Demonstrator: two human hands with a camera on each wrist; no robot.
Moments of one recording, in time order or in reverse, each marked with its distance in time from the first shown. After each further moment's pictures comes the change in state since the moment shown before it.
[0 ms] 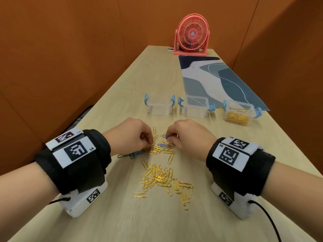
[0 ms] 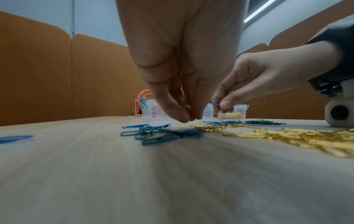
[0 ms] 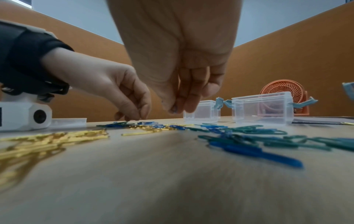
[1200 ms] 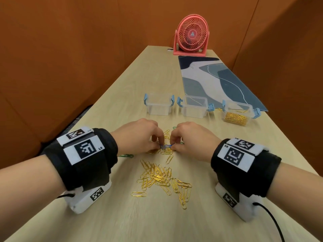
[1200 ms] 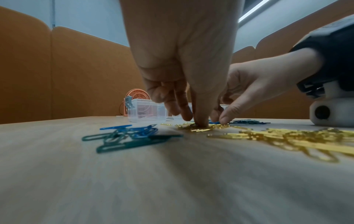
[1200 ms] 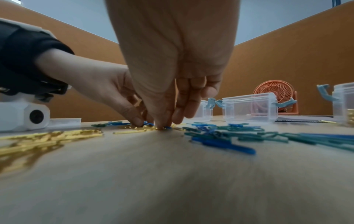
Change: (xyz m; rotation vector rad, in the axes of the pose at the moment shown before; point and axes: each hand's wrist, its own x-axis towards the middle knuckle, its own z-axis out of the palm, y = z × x) left_hand 0.012 0.009 0.008 0.269 -0.035 0.170; right_hand -0.007 0.008 0.001 -0.061 -0.051 -0.002
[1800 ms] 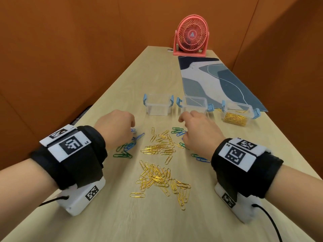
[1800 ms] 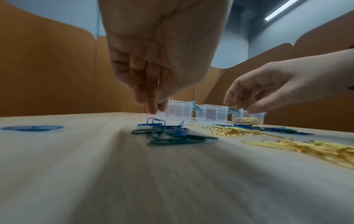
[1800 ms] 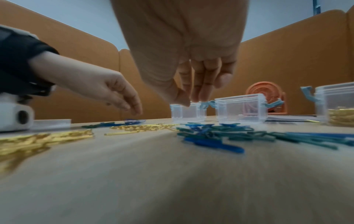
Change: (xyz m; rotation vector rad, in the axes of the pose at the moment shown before) left_hand -0.007 -0.029 -0.007 0.042 0.126 -0.451; right_hand -0.003 0.007 -0.006 -0.046 0.202 0.165
